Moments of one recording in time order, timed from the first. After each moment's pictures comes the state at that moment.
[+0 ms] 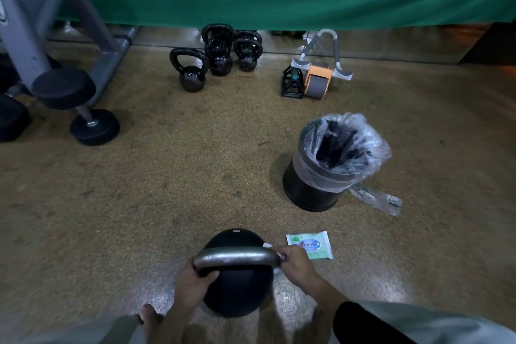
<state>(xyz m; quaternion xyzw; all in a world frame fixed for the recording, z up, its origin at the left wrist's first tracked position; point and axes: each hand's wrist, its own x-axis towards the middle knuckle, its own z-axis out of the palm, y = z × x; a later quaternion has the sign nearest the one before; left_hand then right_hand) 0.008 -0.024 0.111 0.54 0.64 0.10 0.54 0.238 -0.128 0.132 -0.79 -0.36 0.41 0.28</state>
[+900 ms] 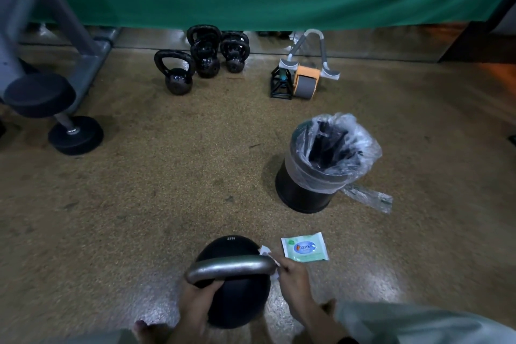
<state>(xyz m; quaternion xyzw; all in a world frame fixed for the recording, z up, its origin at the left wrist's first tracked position) 0.032 -0.041 0.090 0.37 0.68 0.18 0.60 0.204 -0.138 0.125 -0.81 -0.16 0.36 0.43</state>
